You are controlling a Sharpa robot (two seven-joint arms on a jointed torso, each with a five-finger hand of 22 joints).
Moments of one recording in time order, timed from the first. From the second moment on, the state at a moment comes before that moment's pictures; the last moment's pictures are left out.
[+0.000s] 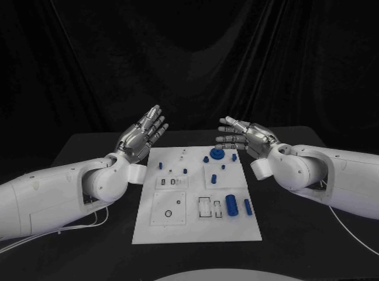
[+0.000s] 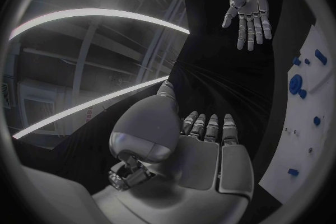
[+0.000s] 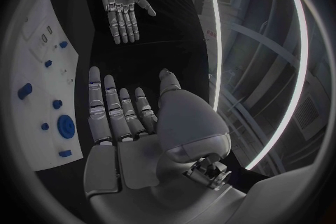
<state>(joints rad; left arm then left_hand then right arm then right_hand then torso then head) 1.18 -0.83 -0.21 1.47 0.24 0.01 0.66 1.21 0.26 -0.26 0.29 0.27 0.06 -0.04 0.01 0.01 0.00 -0.08 0.00 0.00 0.00 -0.03 0.00 0.00 0.17 0.00 0.06 0.01 0.00 1.24 -0.82 -0.21 1.50 0.14 -0.17 0.35 1.32 0.15 -0.27 0.08 0.44 0.57 0.09 0.22 0.07 0.40 0.16 0.55 0.06 0.80 0.17 0.41 0.09 0.18 0.87 0.27 0.39 0.16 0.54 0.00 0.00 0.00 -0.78</state>
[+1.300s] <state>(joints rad) 1.19 -0.97 -0.21 1.59 0.01 0.04 0.67 1.32 0.25 -0.25 0.29 0.42 0.14 -0.01 0.03 0.02 0.00 -0.05 0.00 0.00 0.00 -0.03 0.00 0.00 0.17 0.00 0.05 0.01 0.00 1.43 -0.71 -0.21 1.42 -1.90 -0.17 0.04 1.46 0.01 -0.03 0.08 0.19 0.89 0.00 0.12 0.07 1.02 0.02 0.18 0.06 1.46 -0.08 0.99 0.50 0.12 1.44 0.03 1.21 0.94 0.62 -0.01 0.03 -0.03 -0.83</state>
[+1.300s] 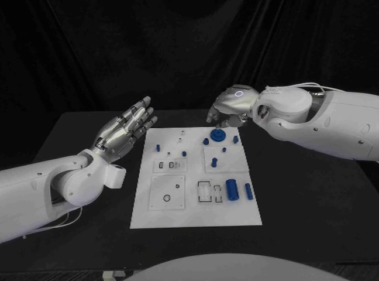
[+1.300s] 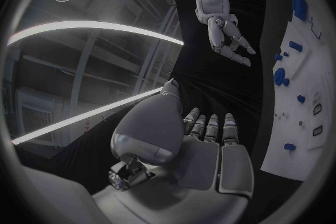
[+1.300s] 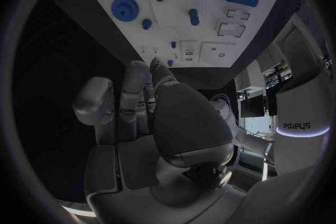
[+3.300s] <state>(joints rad) 1.19 -0.95 -0.21 1.54 -0.01 0.10 0.68 1.39 0.25 -0.23 0.27 0.51 0.12 -0.04 0.02 0.02 0.00 -0.04 0.00 0.00 0.00 -0.03 0.00 0.00 0.17 0.00 0.06 0.01 0.00 1.33 -0.61 -0.21 1.18 -2.00 -0.23 0.11 1.46 -0.04 0.13 0.10 0.26 0.94 0.00 0.11 0.08 1.02 0.02 0.08 0.06 1.45 -0.08 1.05 0.56 0.11 1.42 0.03 1.27 1.04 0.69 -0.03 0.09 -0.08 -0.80</state>
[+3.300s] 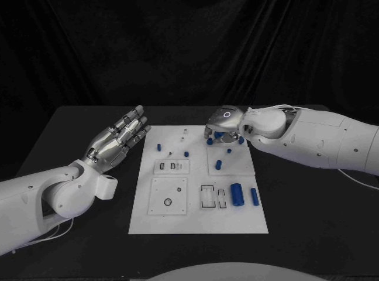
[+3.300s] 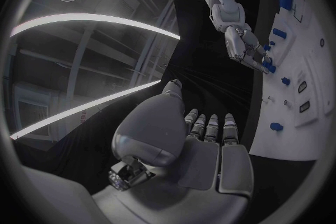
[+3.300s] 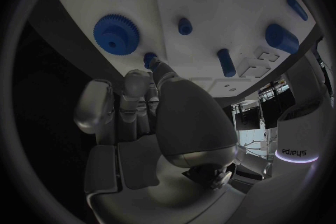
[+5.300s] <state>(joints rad) 1.19 -0.99 -0.21 1.57 -0.16 0.04 0.68 1.43 0.22 -0.22 0.28 0.46 0.12 -0.02 0.02 0.02 0.00 -0.04 0.00 0.00 0.00 -0.03 0.00 0.00 0.17 0.00 0.09 0.01 0.00 1.42 -0.56 -0.21 1.19 -1.78 -0.32 0.11 1.47 -0.10 0.31 0.10 0.19 1.08 0.06 0.15 0.16 1.17 0.02 0.07 0.06 1.45 -0.09 1.09 0.65 0.11 1.41 0.02 1.30 1.13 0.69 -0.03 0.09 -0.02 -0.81</state>
